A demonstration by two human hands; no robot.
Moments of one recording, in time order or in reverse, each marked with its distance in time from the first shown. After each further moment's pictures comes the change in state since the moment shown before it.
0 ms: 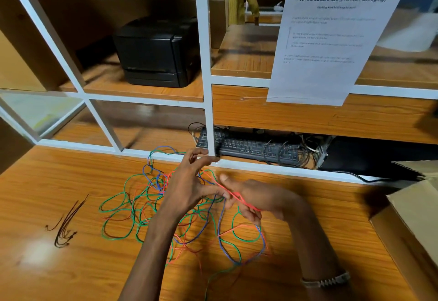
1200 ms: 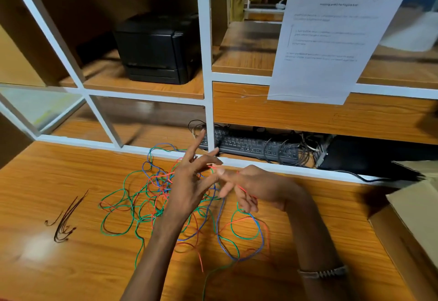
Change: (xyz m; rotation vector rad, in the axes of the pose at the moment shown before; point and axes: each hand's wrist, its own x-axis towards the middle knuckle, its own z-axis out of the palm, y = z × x) left_hand -0.009 0.020 0.009 -0.278 0.129 0.075; right_hand -0.001 -0.011 -0.012 0.020 0.027 -0.136
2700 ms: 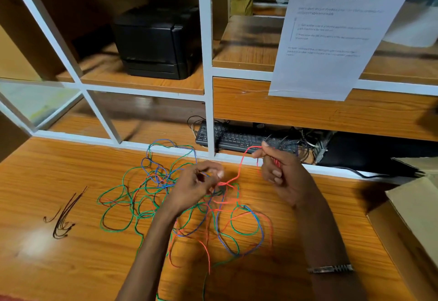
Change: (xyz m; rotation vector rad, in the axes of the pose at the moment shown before) left_hand -0.005 -0.031 0.005 -0.147 -0.200 -0.434; right_hand 0.007 0.047 -0.025 0.925 0.385 -0.243
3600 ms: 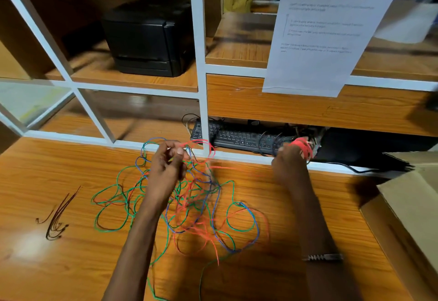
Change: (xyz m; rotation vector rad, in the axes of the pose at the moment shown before) left_hand -0.004 0.017 -0.026 -0.242 0.376 0.058; right_hand 0.031 0.023 -0.046 -0.581 0.694 -0.080
